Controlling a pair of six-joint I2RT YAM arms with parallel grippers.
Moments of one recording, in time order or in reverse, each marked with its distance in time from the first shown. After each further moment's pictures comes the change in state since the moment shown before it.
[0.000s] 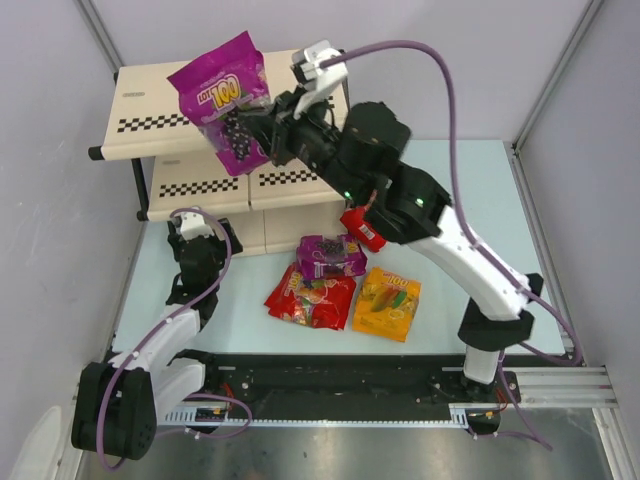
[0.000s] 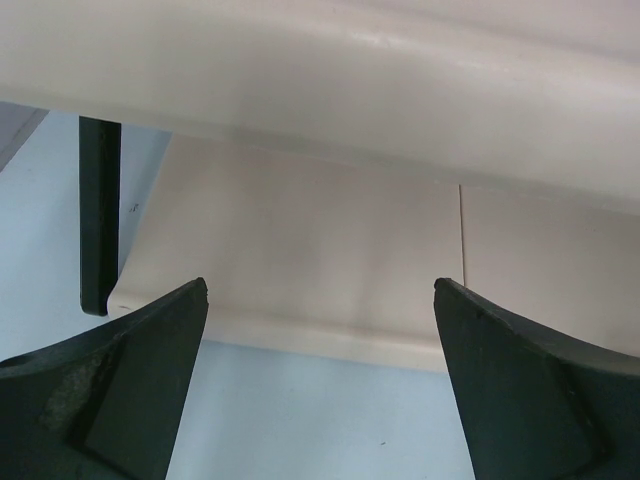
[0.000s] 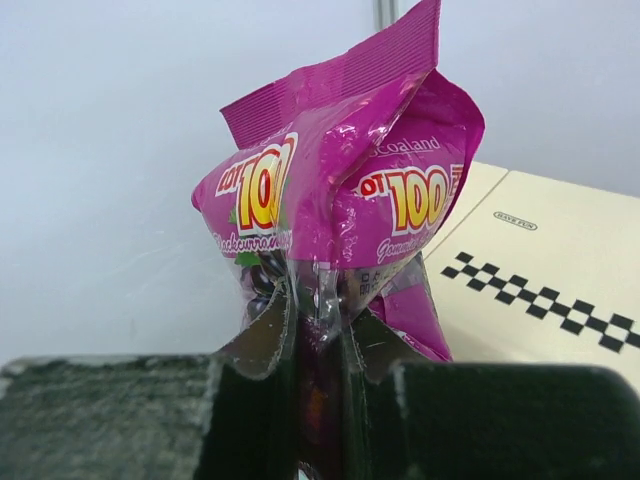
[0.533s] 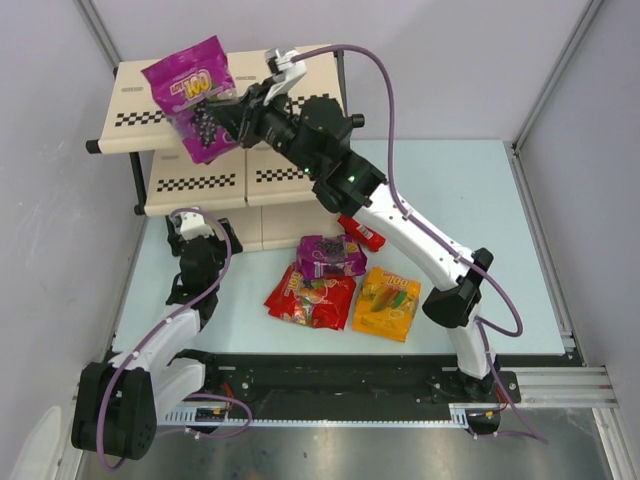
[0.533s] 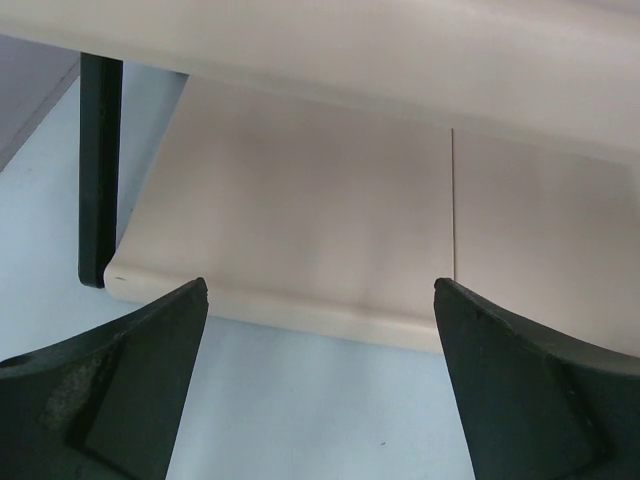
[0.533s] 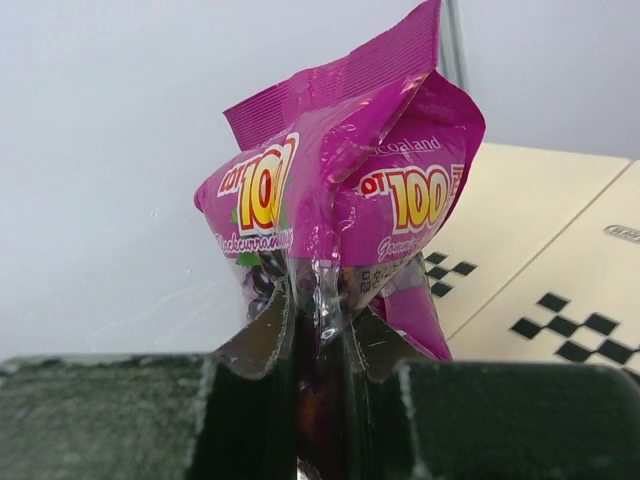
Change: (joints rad) left arm 0.000 0.000 0.000 0.000 0.000 0.000; right arm -0.167 0.266 -0.029 0.362 -0.265 0.223
